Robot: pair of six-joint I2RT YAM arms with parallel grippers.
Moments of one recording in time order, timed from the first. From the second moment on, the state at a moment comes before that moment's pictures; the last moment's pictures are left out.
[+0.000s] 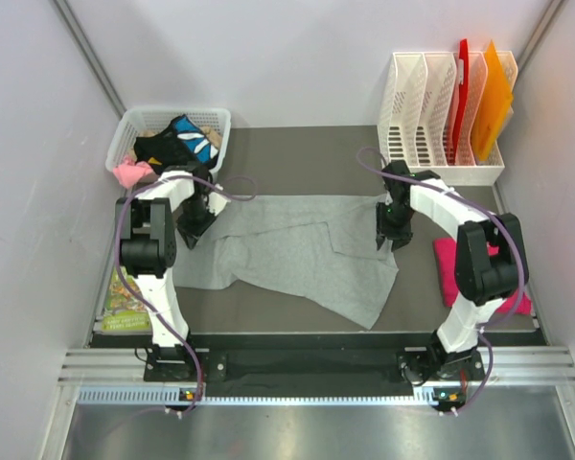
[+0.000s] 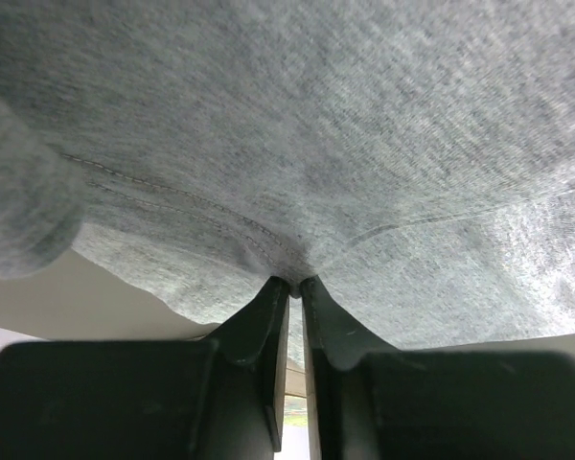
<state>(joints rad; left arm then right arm) -0.03 2.03 1.45 -1.02 -0.09 0.58 0.27 1.73 1.27 -0.94 -0.04 0.36</state>
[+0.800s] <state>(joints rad) -0.03 2.03 1.46 -1.02 -0.07 0.57 0.26 1.79 1.24 -0.83 -0.02 0.35</state>
